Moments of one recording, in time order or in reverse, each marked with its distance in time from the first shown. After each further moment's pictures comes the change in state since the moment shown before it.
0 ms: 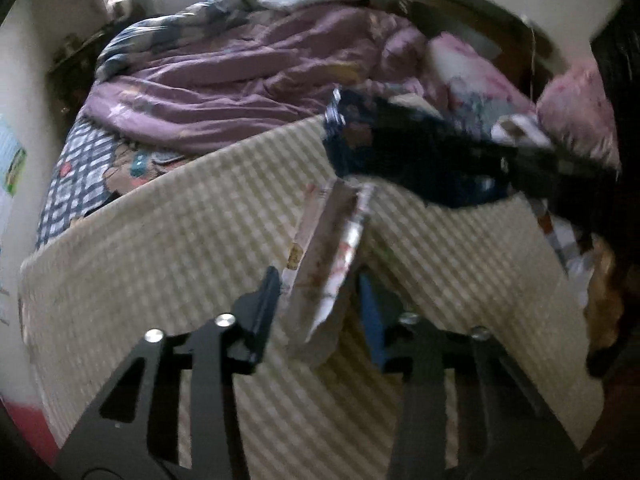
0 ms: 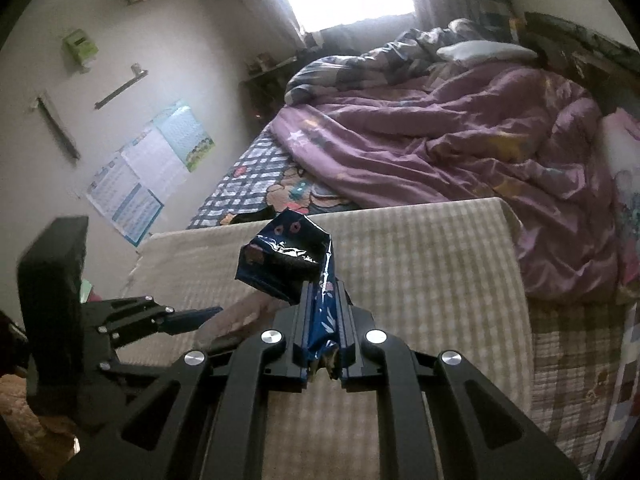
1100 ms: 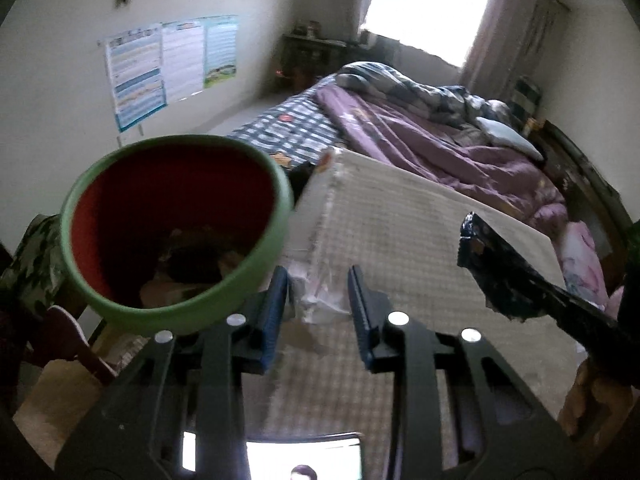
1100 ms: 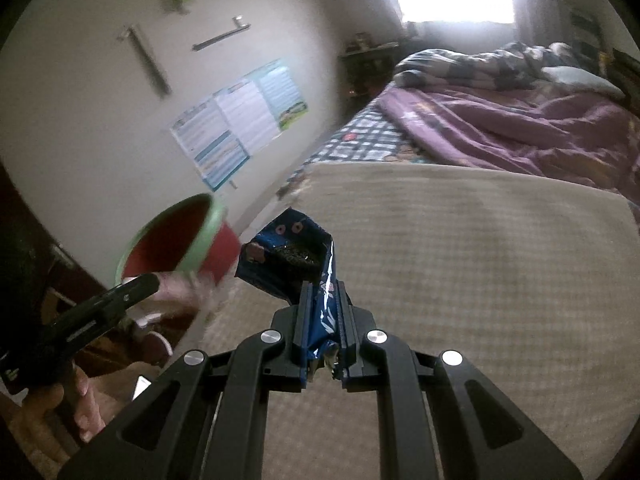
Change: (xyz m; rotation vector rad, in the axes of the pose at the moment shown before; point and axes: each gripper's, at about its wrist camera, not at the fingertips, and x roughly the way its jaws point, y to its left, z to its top) left arm -0.217 0.115 -0.206 -0.679 -0.291 0.399; right arm -0.005 0.208 -0.082 -0.207 0.073 0.222
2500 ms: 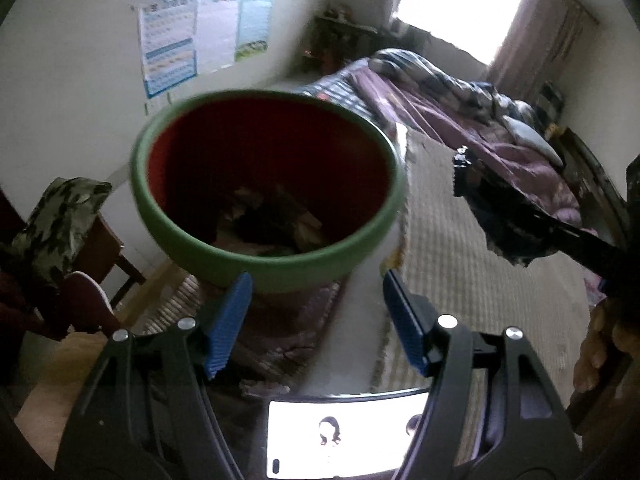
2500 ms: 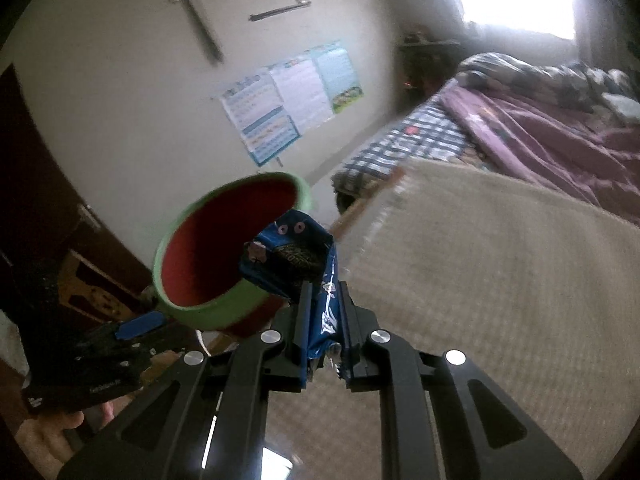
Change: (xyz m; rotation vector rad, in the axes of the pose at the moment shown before) left arm -0.010 0.090 -0.024 -0.077 0.066 0.043; right arm 0.053 0.090 0.012 -0.140 0.056 0.126
